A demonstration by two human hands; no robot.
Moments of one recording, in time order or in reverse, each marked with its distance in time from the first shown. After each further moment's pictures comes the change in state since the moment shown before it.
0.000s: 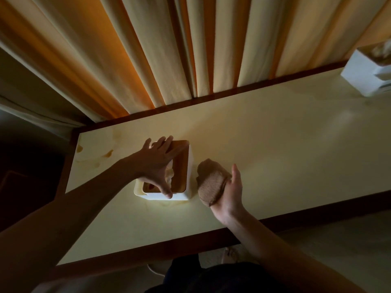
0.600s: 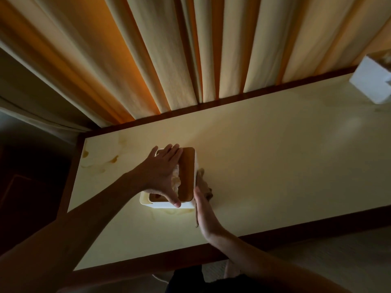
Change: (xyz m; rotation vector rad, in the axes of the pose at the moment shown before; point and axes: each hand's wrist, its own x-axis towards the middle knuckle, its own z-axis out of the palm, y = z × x) left_hand -0.001 -0.003 0.010 -0.001 0.007 -0.030; right_hand 0.019 0.073 0.013 -0.638 -0.284 -0.177
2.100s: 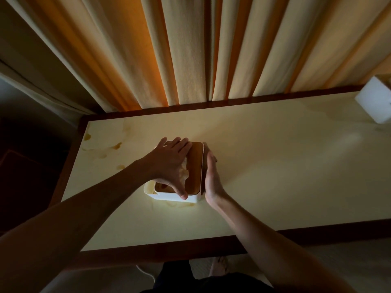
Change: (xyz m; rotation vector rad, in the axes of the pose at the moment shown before) left_hand 0.000 0.001 0.003 -0.033 0.099 0.005; right_hand 0.041 -0.064 -0.001 0.090 0.095 0.038
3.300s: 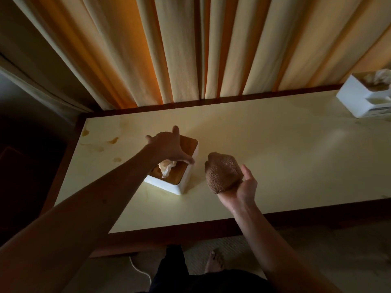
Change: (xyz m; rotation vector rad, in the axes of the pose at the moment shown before) left_hand 0.012 0.027 -0.017 -0.372 0.070 -0.448; right_hand -0.067 -0.010 -0.069 0.909 0.276 0.229
